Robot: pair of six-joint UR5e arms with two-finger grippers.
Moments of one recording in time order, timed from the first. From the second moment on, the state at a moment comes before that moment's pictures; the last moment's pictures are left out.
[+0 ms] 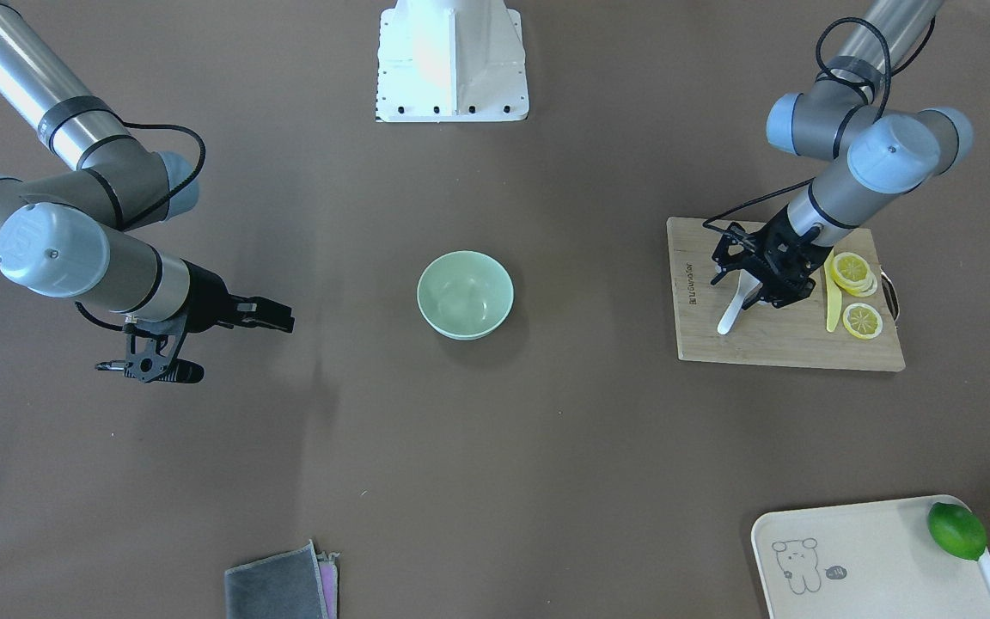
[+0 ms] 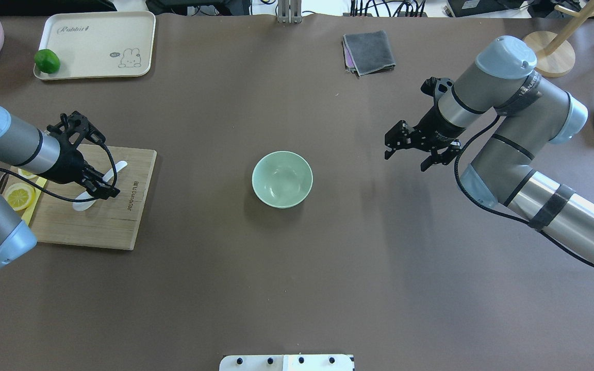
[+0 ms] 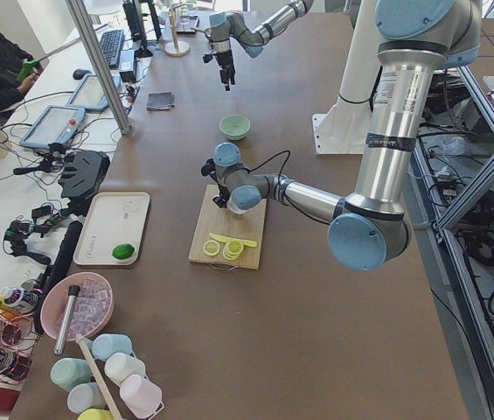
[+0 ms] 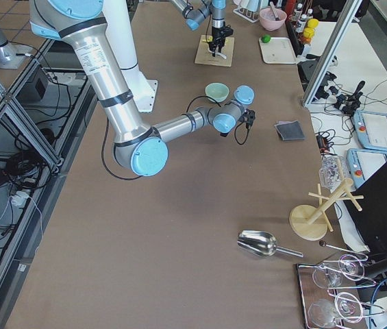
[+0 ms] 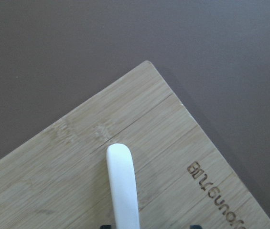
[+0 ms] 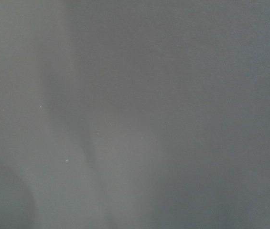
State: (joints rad) left arm -0.82 -1.74 -1.59 -2.22 -2.18 -0.32; right arm 0.85 -1.10 1.41 -1.10 2.43 1.21
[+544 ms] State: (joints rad) left arm -0.82 -1.73 -1.60 -2.21 -2.18 -0.32; right arm 0.85 -1.10 1.41 -1.10 2.43 1.21
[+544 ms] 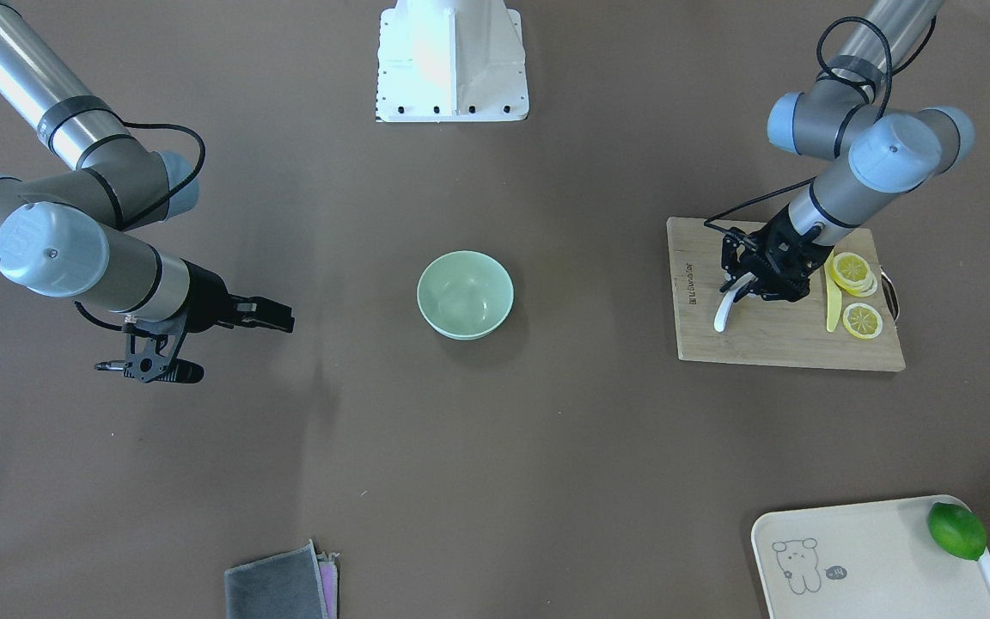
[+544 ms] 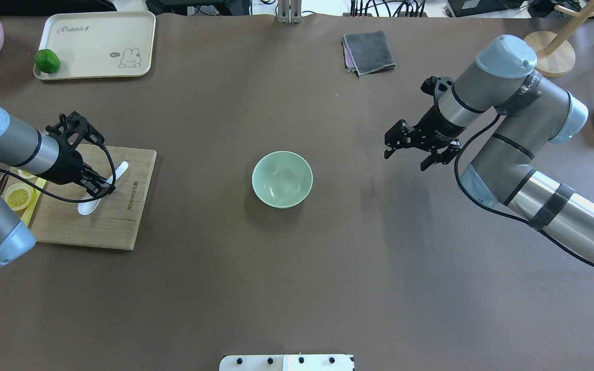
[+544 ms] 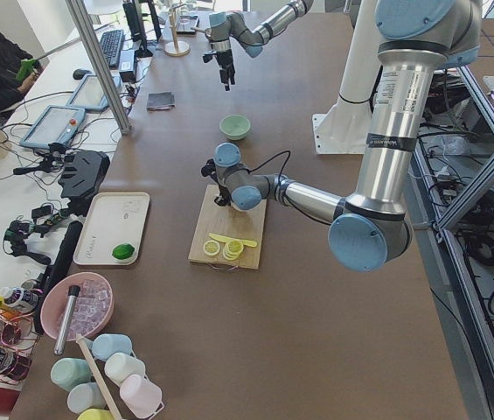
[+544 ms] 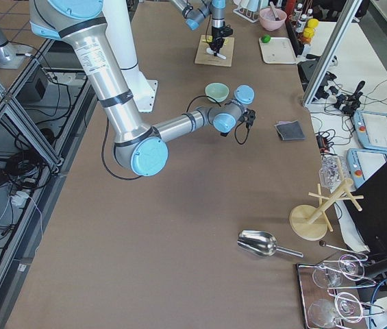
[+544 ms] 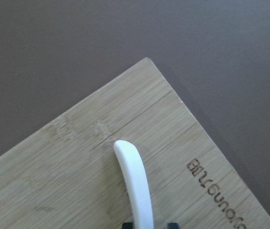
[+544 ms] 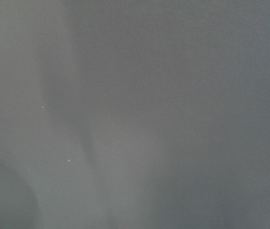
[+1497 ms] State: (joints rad) left arm -0.85 -1.75 -1.74 -2.07 -2.29 -0.52; right arm 0.88 -1.10 1.43 -1.10 2.44 1.22
